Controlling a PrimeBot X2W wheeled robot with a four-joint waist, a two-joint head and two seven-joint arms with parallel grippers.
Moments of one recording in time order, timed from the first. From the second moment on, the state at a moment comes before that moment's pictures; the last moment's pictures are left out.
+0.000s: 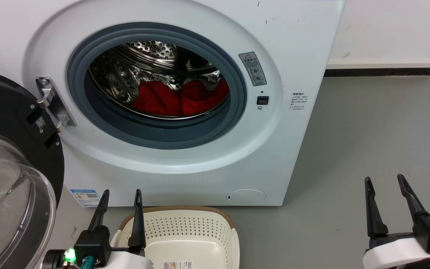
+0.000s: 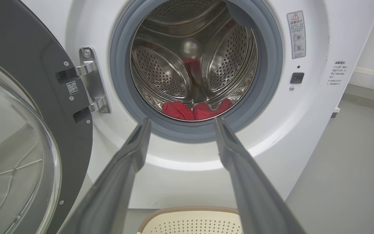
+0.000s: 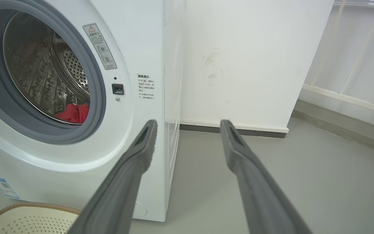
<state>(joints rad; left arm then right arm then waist) 0.07 0.14 -0.16 0.02 -0.15 0.13 -0.23 0.05 -0.05 -0.10 0.03 -0.03 0.13 -0.23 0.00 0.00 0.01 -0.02</state>
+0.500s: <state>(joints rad) 0.09 0.12 -0.12 0.03 -0.06 0.12 -0.26 0.06 -0.05 -0.10 0.07 -0.04 0.13 -0.26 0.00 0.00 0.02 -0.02</state>
